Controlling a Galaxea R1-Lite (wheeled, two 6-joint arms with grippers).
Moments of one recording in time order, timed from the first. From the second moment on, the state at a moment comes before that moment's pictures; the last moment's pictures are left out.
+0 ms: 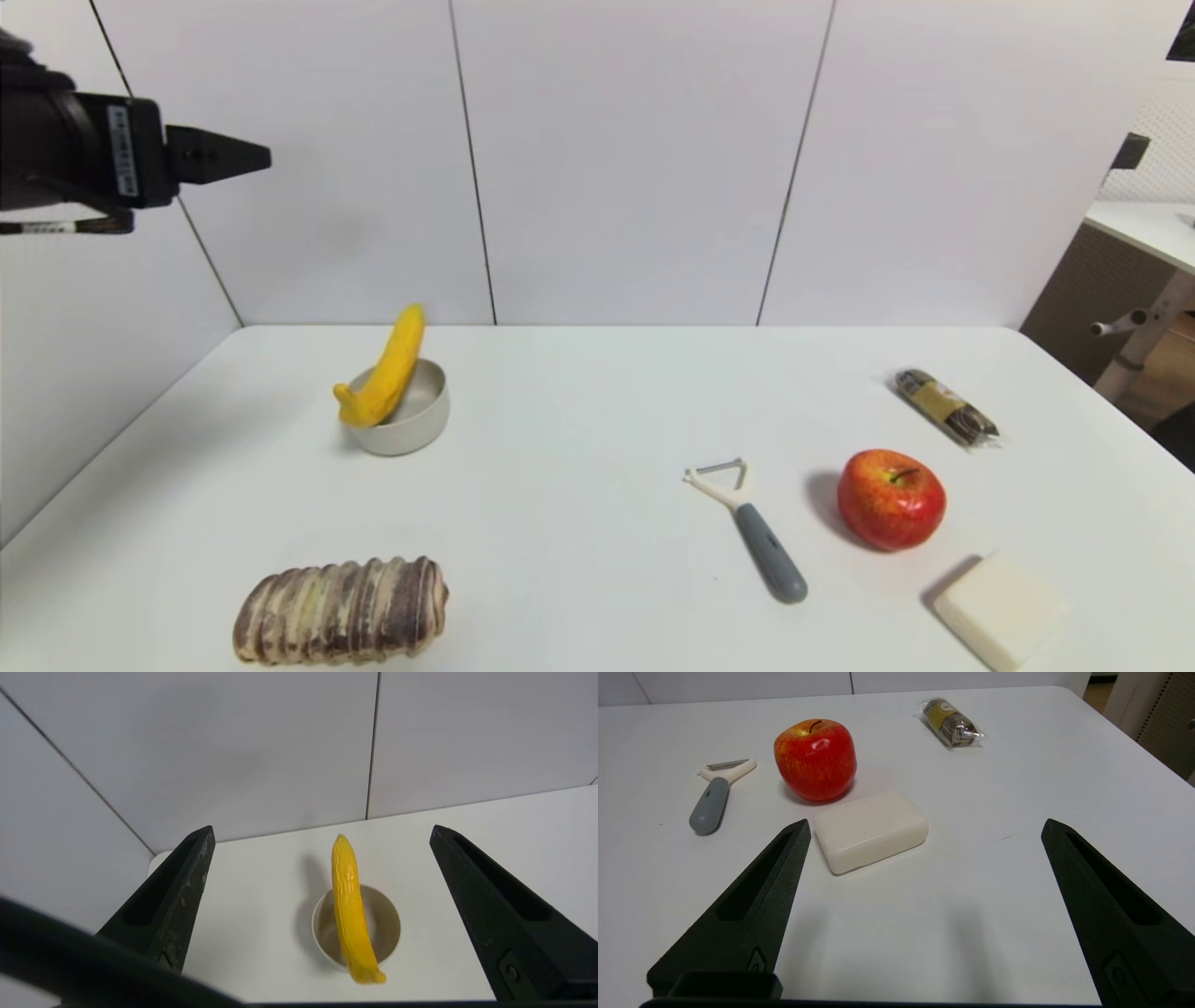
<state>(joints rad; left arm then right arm) -0.17 1.33 -1.36 0.16 0.09 0.10 0.01 0.00 0.00 -0.01 -0.02 0.04</state>
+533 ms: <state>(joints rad) -0.10 0.82 -0.67 0.02 0.09 0.09 0.01 0.00 0.00 -0.01 -0.02 0.04</state>
